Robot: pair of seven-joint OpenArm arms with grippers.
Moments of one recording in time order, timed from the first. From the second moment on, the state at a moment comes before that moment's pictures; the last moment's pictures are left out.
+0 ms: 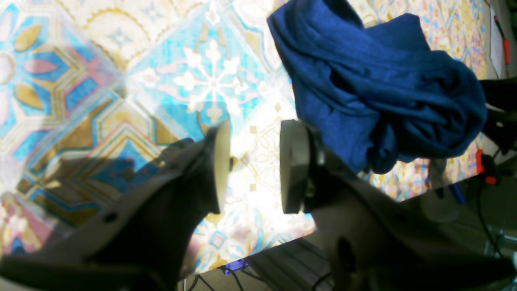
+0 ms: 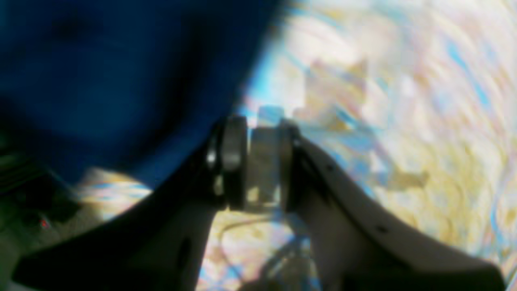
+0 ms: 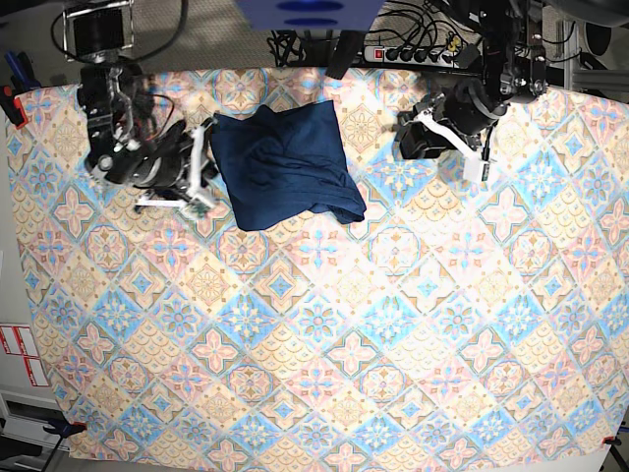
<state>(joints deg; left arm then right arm) 28.4 -12.0 -8.0 103.8 -43.7 -11.7 43.8 -9.2 19.7 -4.5 97.5 14.6 41.4 -55.2</state>
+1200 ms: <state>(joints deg) 28.0 -13.7 -0.9 107.8 -43.0 -11.8 43.8 0.7 22.5 -20.1 106.0 7.5 41.2 -55.9</state>
